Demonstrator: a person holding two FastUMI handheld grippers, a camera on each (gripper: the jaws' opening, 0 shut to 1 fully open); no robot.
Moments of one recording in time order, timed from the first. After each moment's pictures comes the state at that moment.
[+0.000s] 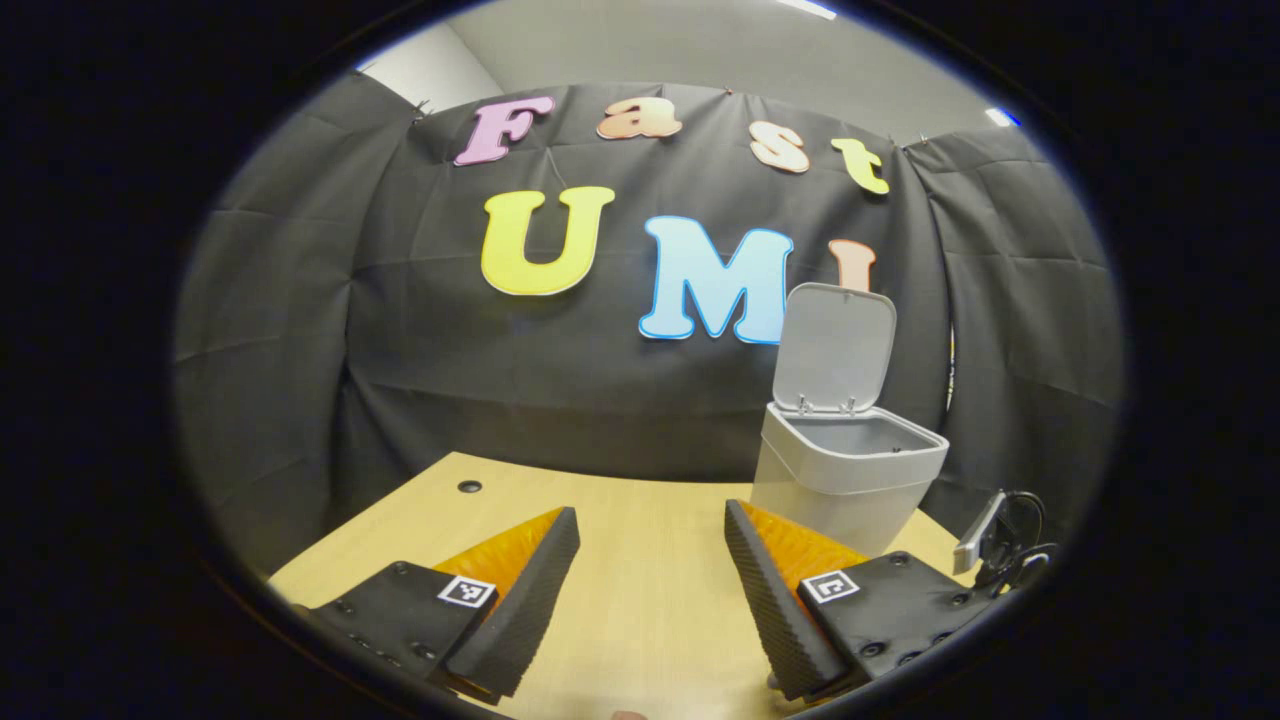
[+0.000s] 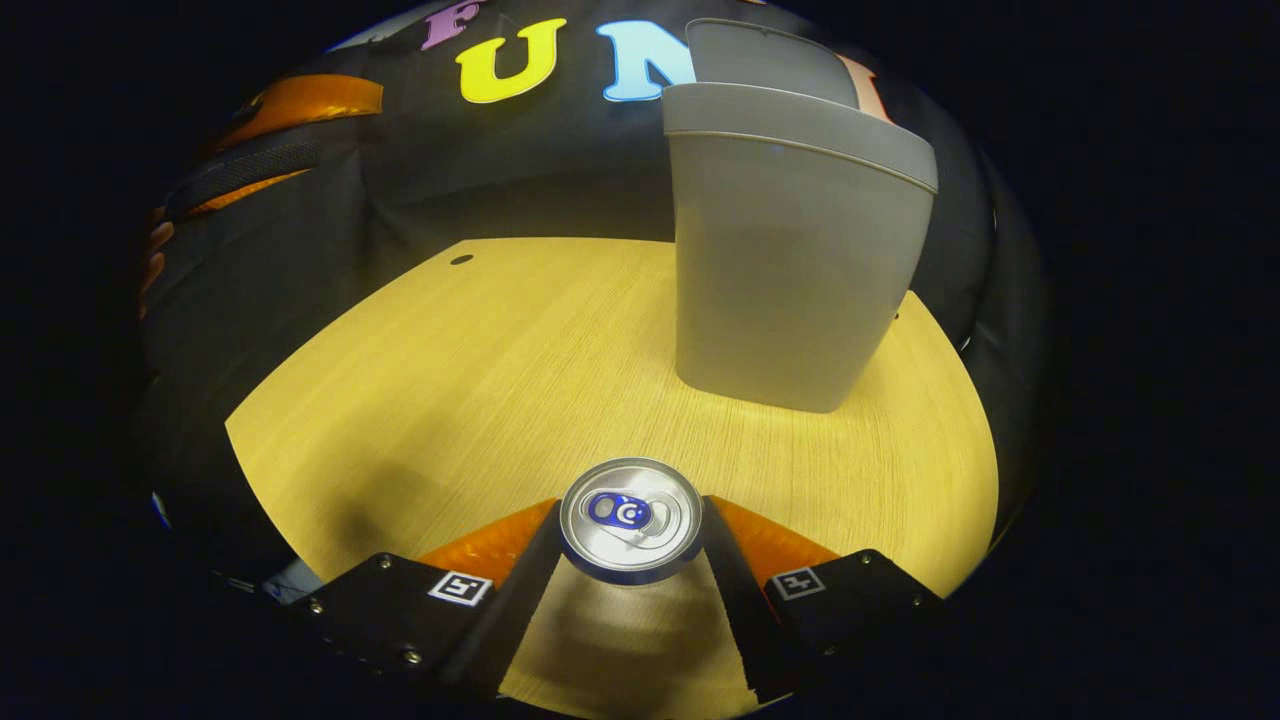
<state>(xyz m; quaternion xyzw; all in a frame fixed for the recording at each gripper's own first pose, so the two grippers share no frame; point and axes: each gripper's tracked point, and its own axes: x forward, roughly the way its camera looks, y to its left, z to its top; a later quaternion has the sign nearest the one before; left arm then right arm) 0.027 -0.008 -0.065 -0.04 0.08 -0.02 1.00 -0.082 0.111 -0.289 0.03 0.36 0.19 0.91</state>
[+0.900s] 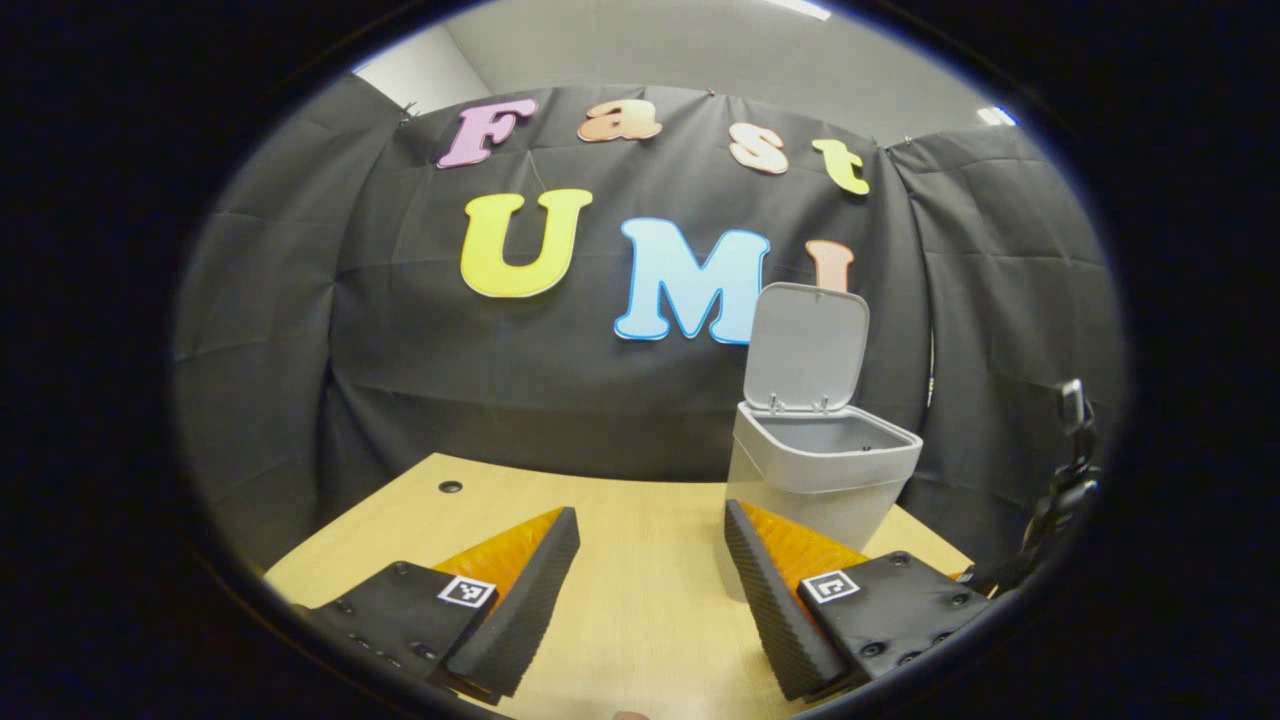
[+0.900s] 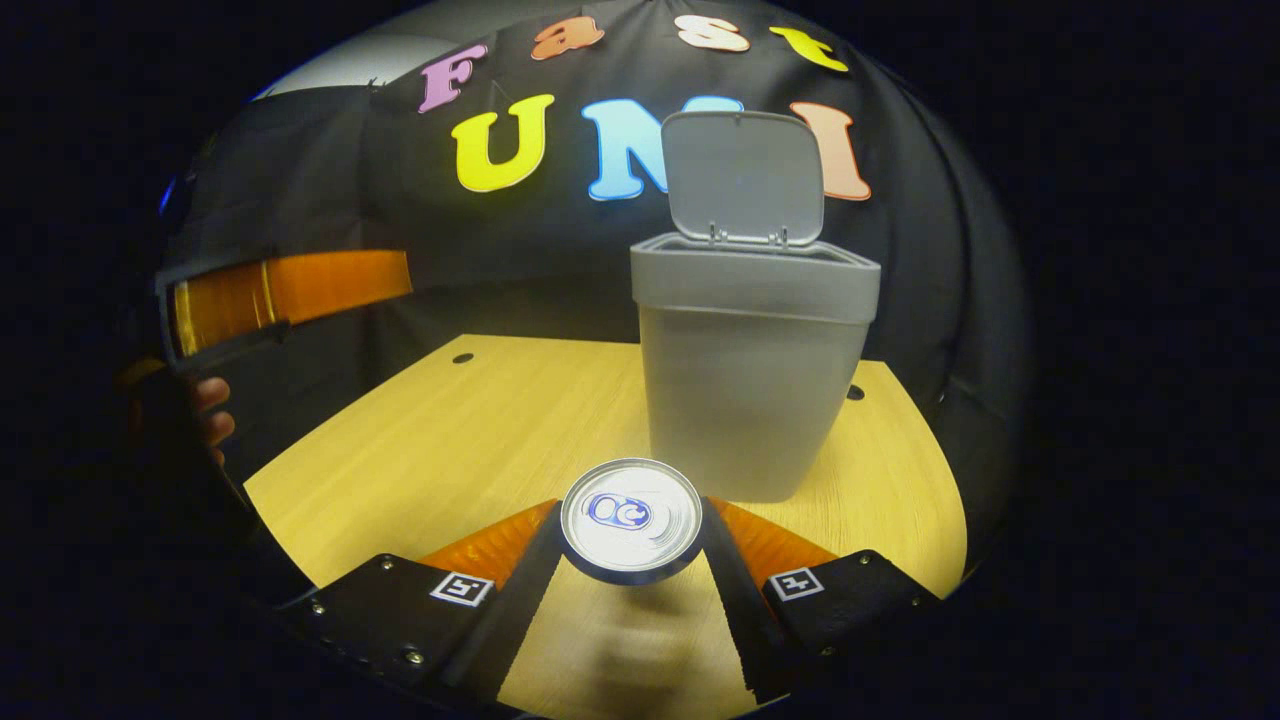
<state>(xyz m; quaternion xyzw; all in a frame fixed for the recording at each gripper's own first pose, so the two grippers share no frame) 0.021 -0.035 -0.063 -0.04 0.07 -0.04 1.00 -0.055 0.080 -0.181 0.07 0.23 0.17 0.96</state>
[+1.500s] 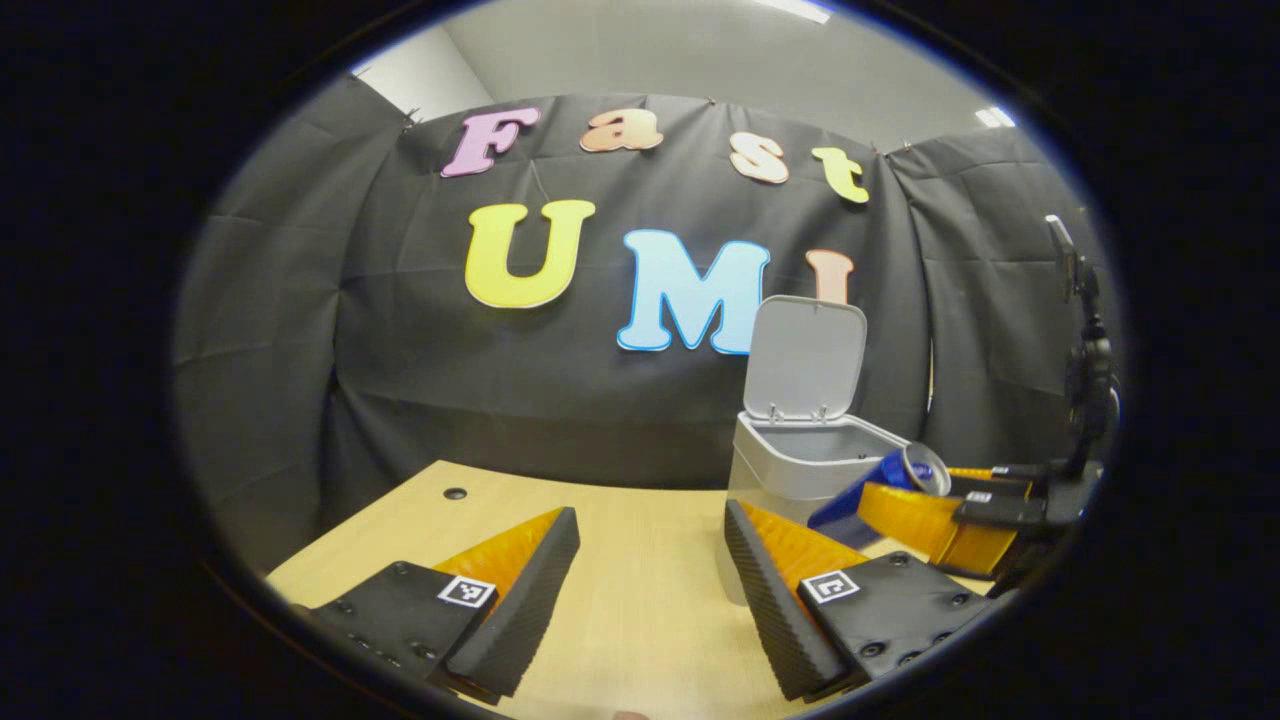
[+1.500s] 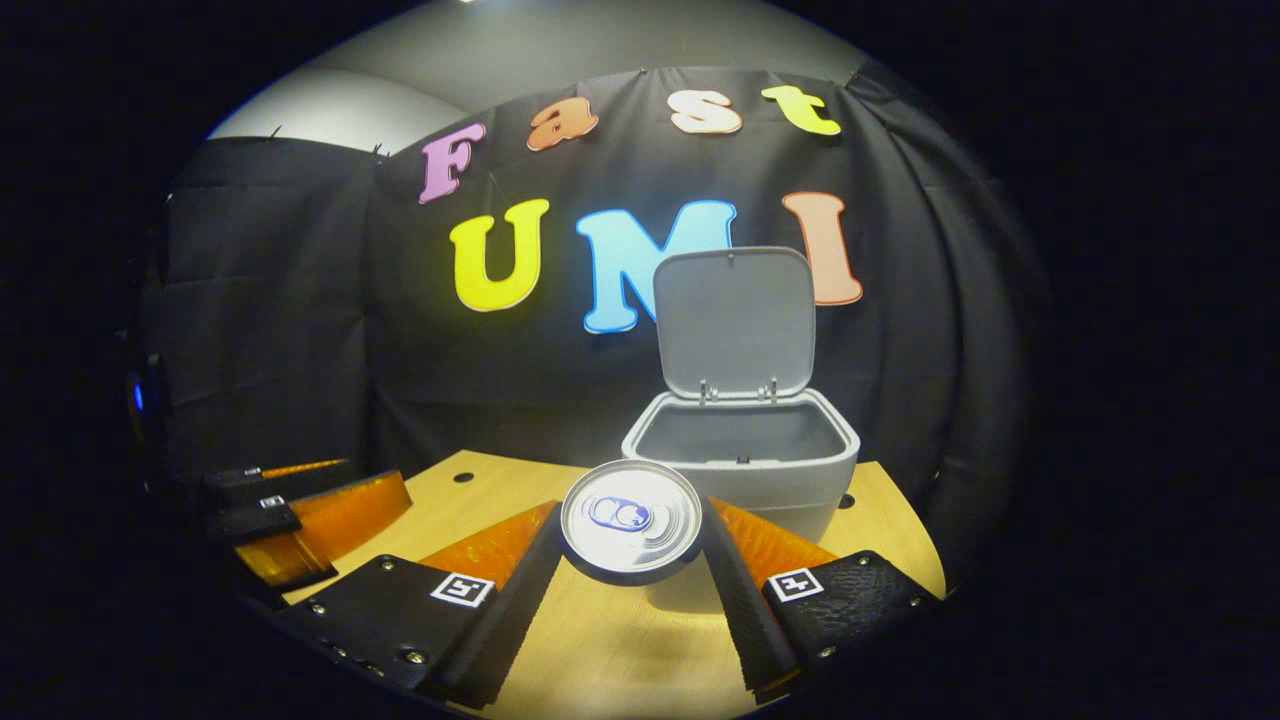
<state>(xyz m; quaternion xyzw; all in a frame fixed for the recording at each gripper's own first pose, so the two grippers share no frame) 0.013 -0.034 -0.052 -0.03 0.06 -0.04 1.00 0.003 0.060 -0.067 0.11 0.08 0.14 0.98</state>
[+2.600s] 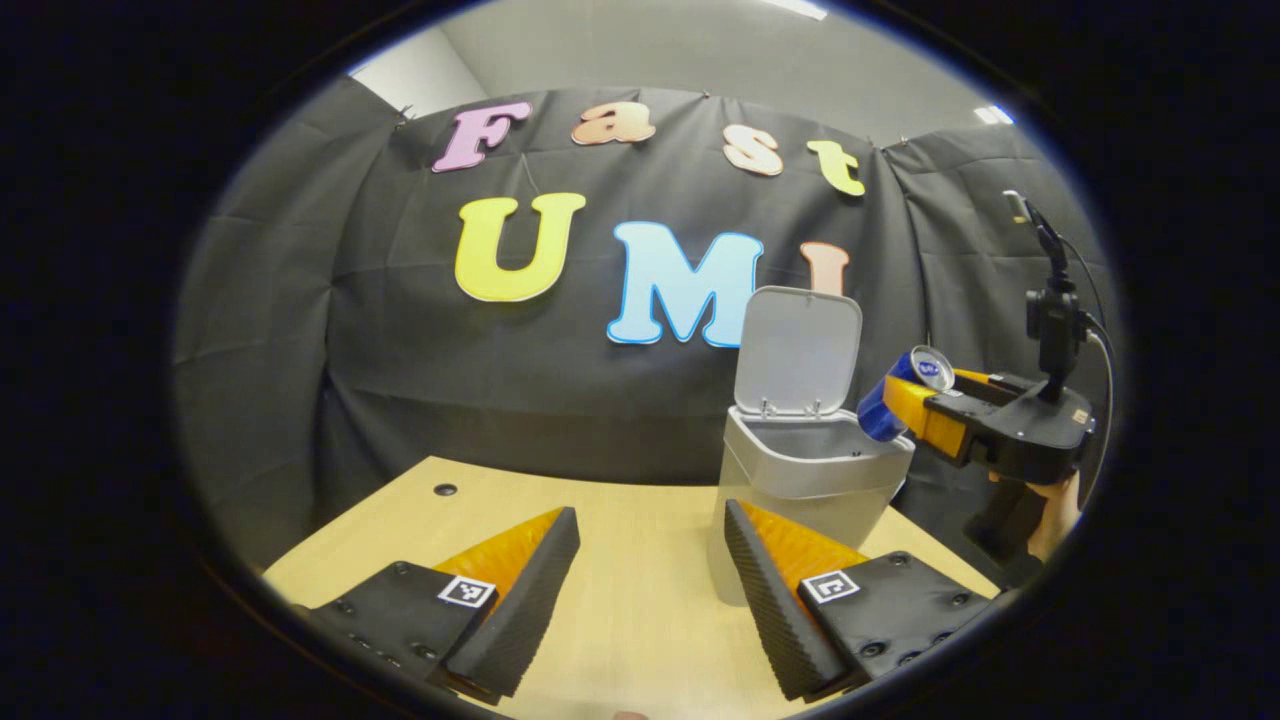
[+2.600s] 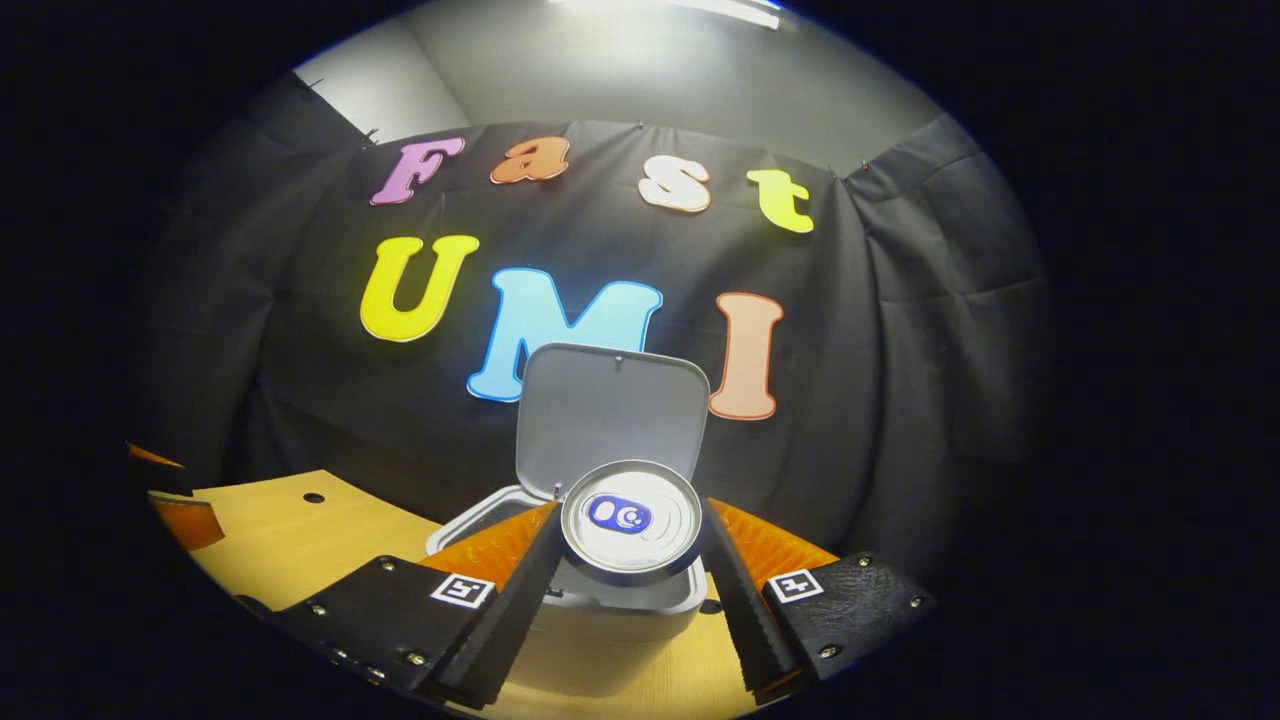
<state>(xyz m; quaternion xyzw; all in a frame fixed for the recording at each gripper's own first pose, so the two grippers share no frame) 0.025 -0.054 -0.061 -0.03 0.07 -0.05 1.00 0.078 -0.044 -0.037 0.00 0.00 0.00 1.00</state>
